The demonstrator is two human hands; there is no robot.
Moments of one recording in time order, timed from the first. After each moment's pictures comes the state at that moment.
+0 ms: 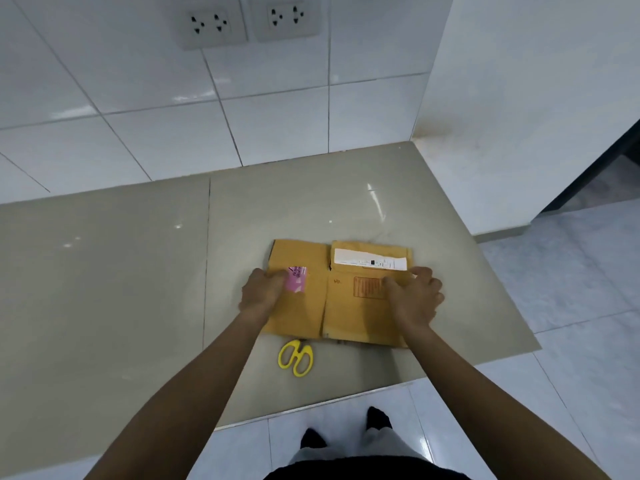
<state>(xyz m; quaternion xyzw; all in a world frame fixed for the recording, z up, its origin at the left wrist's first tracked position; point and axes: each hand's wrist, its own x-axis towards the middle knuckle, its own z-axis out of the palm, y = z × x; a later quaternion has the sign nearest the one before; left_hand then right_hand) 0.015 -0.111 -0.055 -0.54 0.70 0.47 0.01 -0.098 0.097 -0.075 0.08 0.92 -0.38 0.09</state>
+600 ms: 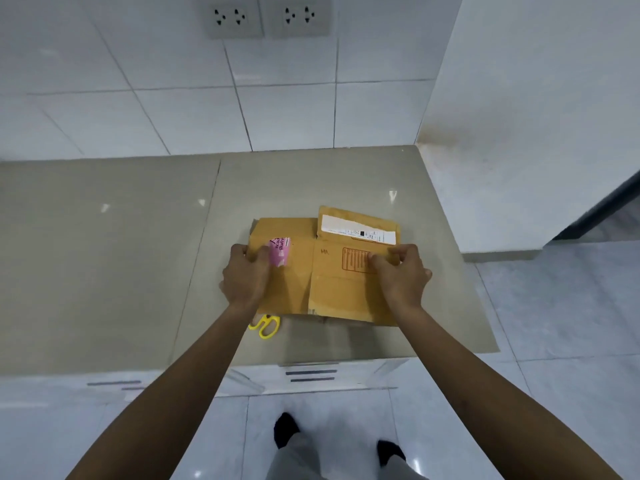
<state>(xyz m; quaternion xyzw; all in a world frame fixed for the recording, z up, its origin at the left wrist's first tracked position) 0.034 -0.033 -0.022 -0.58 0.68 0.40 -0.18 -0.115 0.143 -0.041 -0.04 0.86 -0.50 0.11</state>
